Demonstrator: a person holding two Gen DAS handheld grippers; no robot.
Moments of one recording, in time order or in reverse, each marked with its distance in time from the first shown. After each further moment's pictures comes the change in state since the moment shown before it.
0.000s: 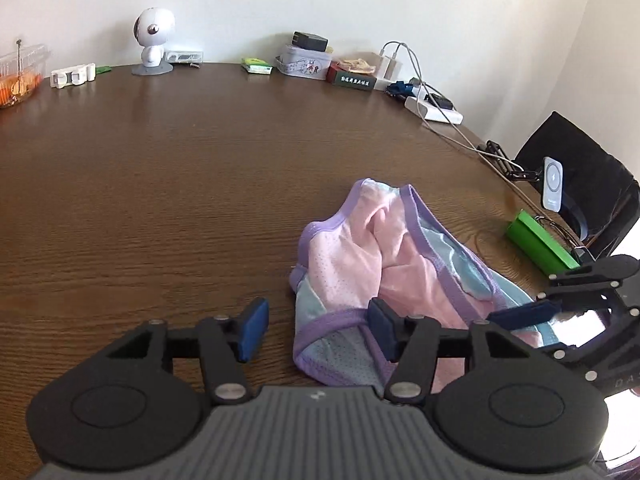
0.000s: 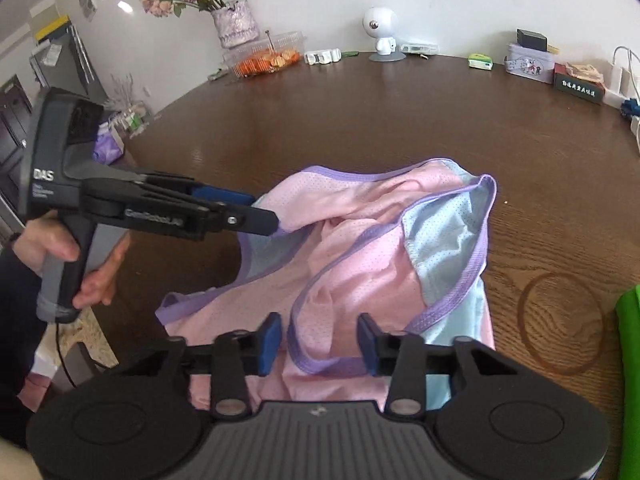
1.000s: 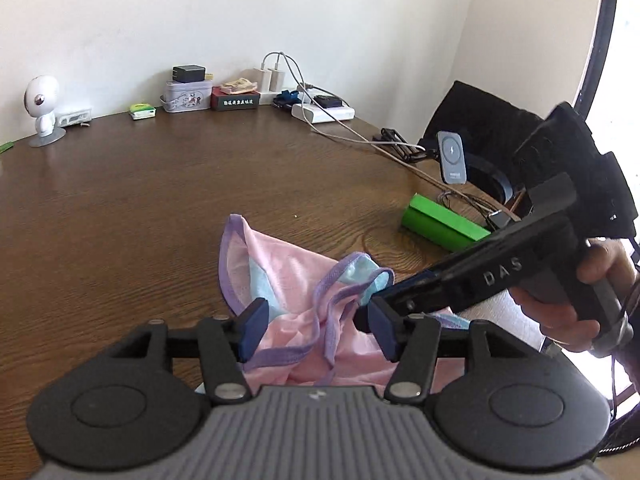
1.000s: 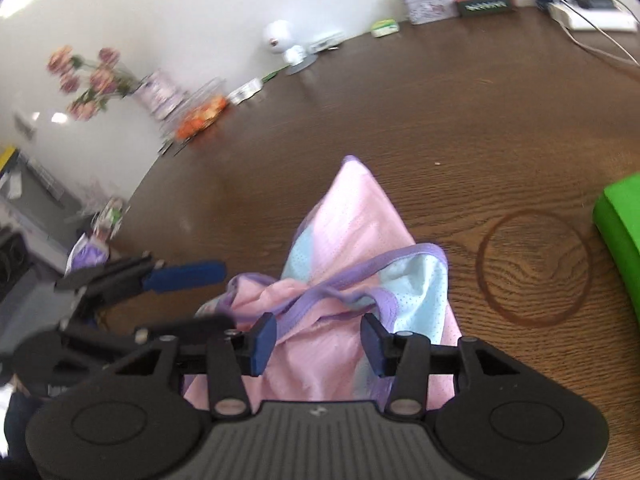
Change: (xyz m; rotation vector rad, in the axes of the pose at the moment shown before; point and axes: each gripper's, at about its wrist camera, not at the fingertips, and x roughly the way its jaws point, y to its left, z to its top) left arm -0.005 -0.075 -0.006 0.280 -0.018 -0.164; right arm -0.004 -0.068 -0.001 0.426 -0.072 0.054
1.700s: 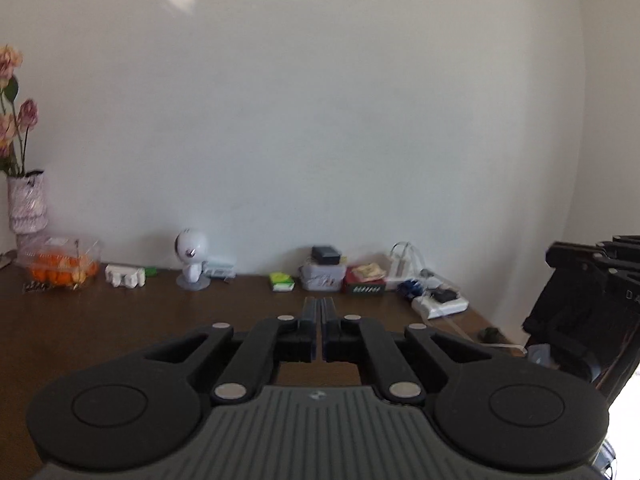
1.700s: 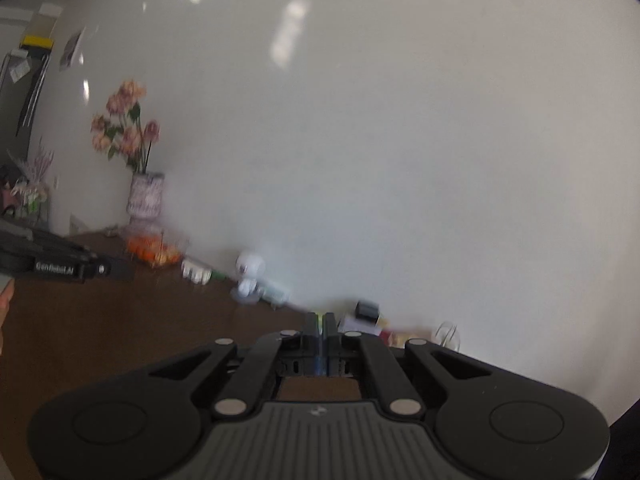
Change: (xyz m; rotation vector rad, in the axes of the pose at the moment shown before) left arm -0.112 0.008 0.102 -0.207 -0.400 0.373; right arm -0.156 0.125 0.058 -0.714 -0.540 -0.426
